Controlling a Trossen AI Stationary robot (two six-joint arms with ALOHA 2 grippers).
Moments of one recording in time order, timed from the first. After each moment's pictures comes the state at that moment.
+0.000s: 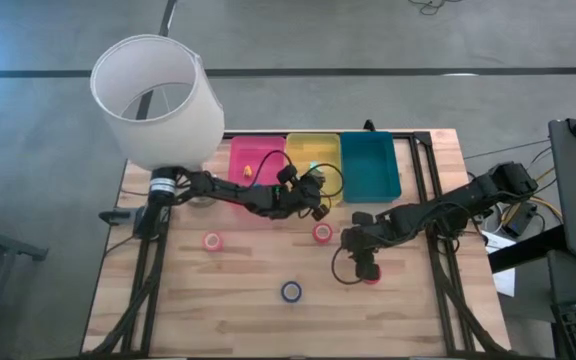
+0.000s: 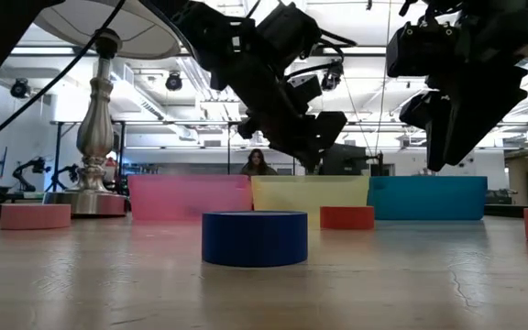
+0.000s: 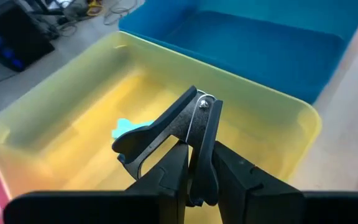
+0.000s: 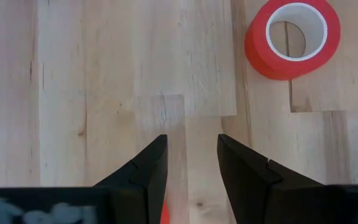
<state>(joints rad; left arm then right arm) 0.05 2.02 1.39 0.00 -0.65 -0.24 0.28 1.41 0.82 -0.56 0.02 0.36</state>
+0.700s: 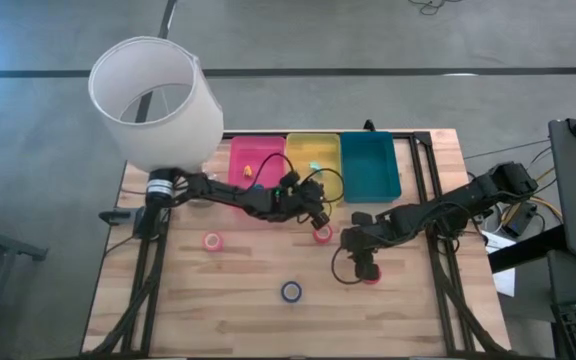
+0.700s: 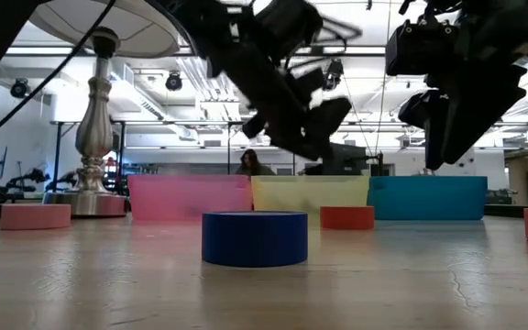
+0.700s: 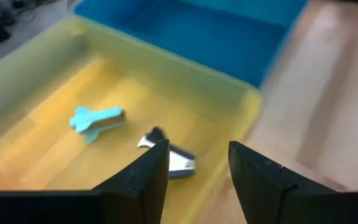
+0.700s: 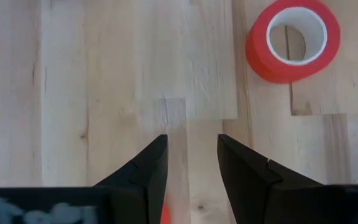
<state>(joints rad) 0.02 2.00 1.40 -0.05 -0.53 -0.29 0.28 1.41 0.82 -0.55 0.02 0.36</state>
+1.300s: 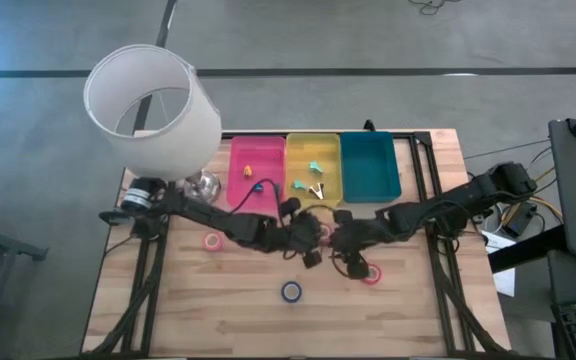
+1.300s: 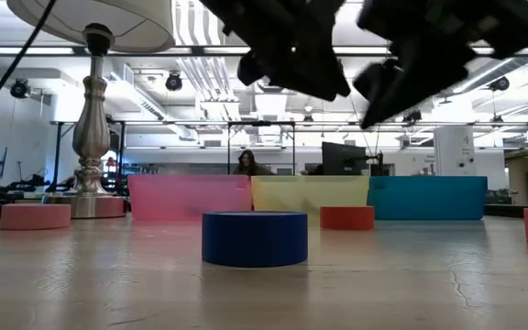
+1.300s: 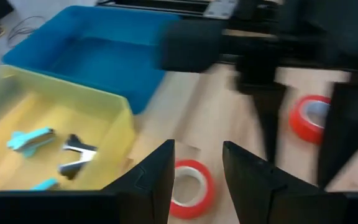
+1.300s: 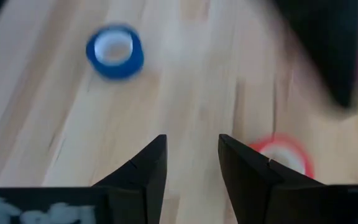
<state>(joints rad) -0.22 1.86 1.40 -0.14 -0.53 -0.28 0.26 1.42 0.82 -0.25 0.03 0.09</state>
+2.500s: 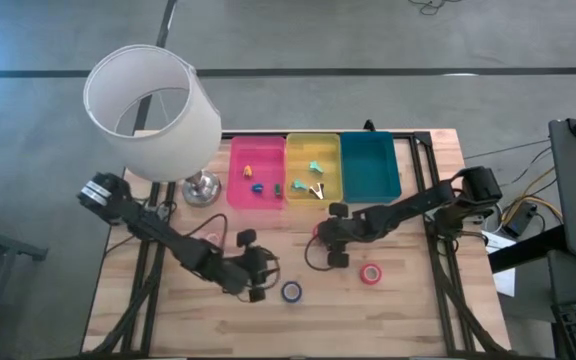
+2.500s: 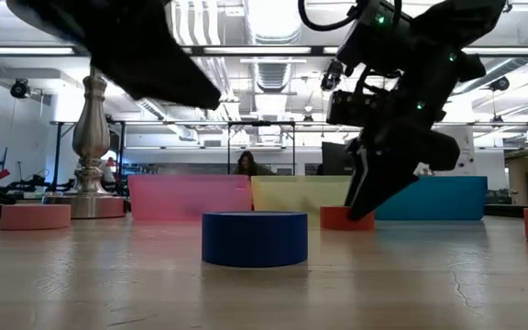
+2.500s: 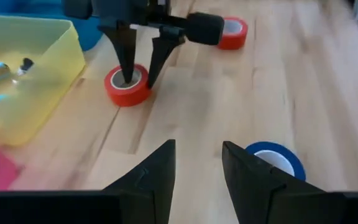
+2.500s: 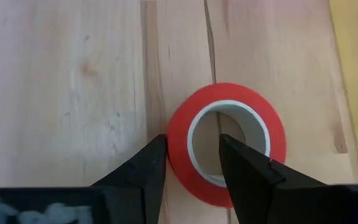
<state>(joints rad) -0.52 1.56 0.86 0.06 -0.61 -0.42 0.15 1.70 0.82 -0.17 0.19 0.18</state>
